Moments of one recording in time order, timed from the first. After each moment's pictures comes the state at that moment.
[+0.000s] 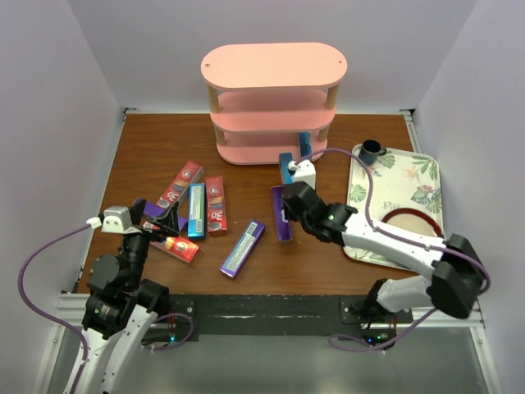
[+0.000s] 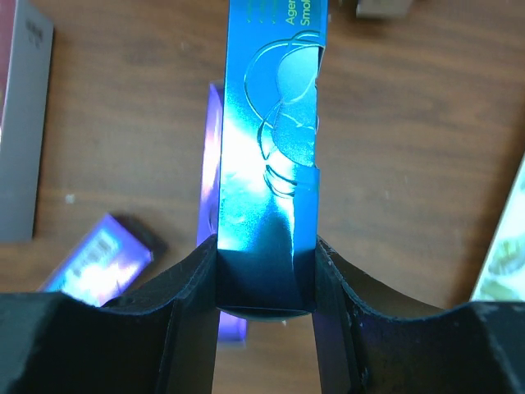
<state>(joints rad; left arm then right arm) -0.36 0.00 0.47 -0.29 -0.23 -0.22 0.91 1.32 0.92 -0.34 0.59 0.48</state>
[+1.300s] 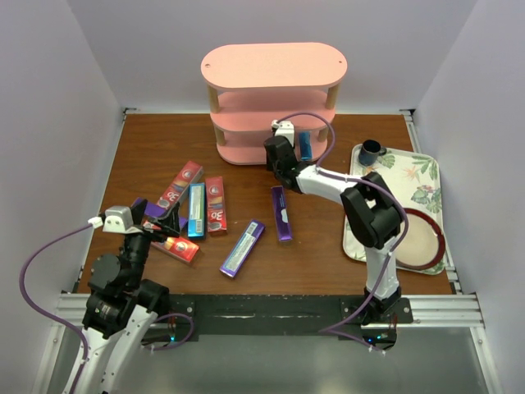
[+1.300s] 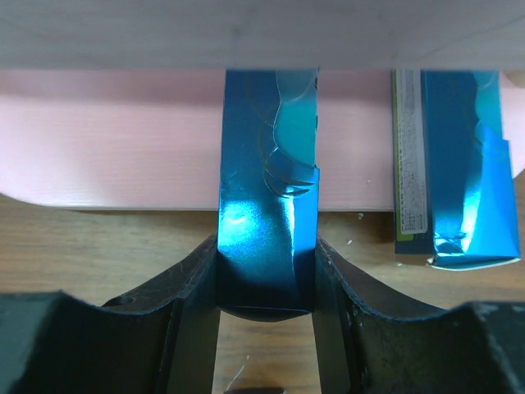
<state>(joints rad) -0.37 0.00 0.46 -0.28 -0.23 -0.22 0.64 2.02 1.39 0.04 0.53 0.33</state>
